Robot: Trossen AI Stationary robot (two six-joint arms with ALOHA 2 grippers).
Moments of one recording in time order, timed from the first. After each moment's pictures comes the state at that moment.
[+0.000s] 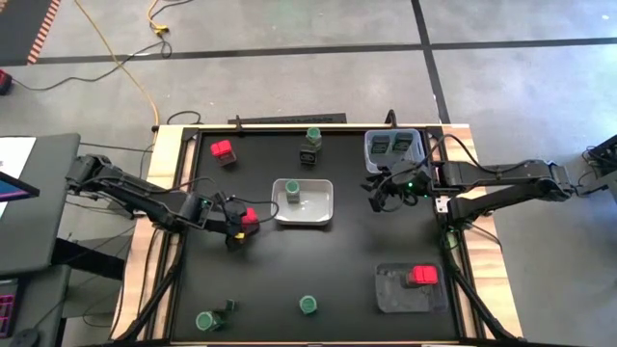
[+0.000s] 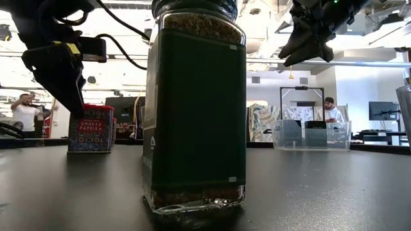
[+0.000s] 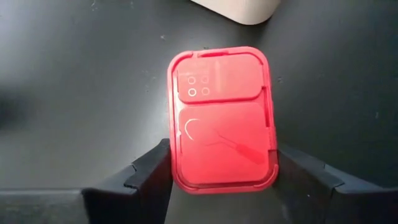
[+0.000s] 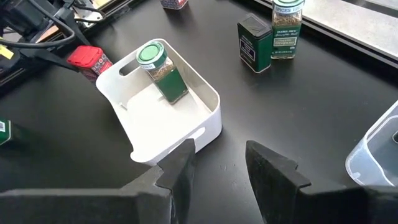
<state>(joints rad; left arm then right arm) -0.27 1.10 0.65 -0.69 -0.37 -0.65 -0.02 1.00 0.83 -0.49 0.32 0.57</state>
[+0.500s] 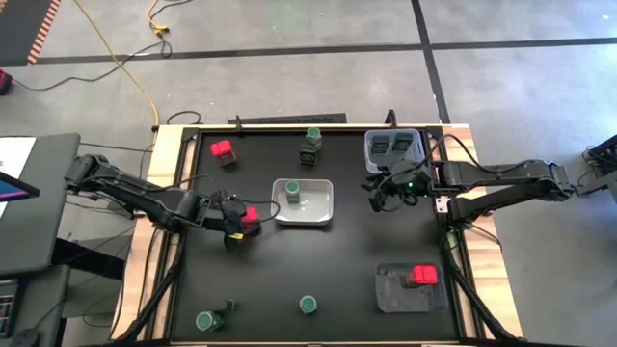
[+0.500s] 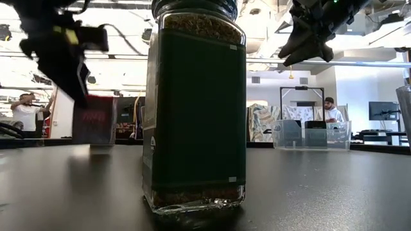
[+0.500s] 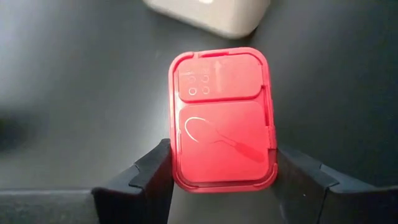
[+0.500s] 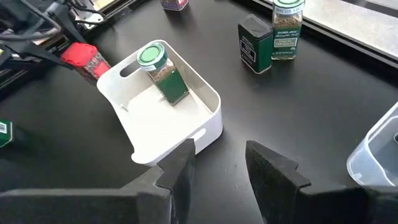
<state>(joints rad) -0.26 1.07 0.70 -0.72 -0.37 -0.55 -0.02 1.00 0.83 -0.49 0.32 0.57</state>
